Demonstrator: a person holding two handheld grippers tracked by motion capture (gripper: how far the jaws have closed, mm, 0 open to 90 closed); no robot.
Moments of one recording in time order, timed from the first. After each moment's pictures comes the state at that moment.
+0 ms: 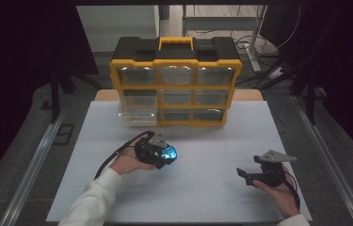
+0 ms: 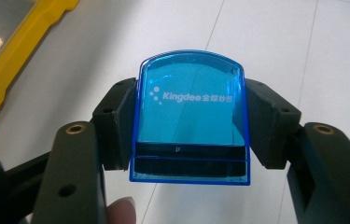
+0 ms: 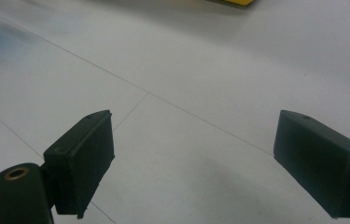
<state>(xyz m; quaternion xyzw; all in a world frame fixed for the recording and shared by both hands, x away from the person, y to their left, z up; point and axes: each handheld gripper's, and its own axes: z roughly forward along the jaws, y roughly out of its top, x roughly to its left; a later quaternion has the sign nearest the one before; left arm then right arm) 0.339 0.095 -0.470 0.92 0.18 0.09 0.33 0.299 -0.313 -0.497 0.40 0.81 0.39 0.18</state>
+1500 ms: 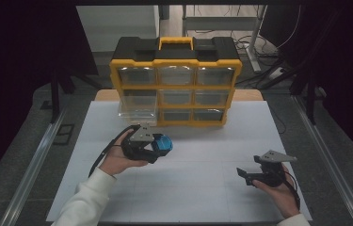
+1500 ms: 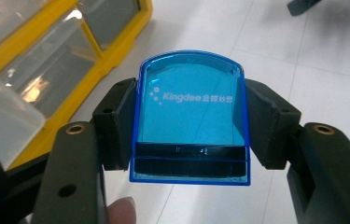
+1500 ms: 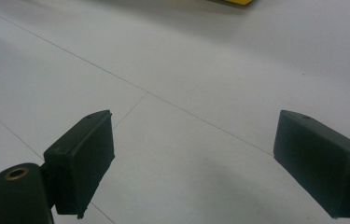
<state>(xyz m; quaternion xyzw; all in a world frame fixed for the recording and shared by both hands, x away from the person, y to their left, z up) 0.317 0.123 -0.424 0.88 0.20 0.15 0.41 0.299 -0.313 -0.497 0.40 0.81 0.39 0.18</state>
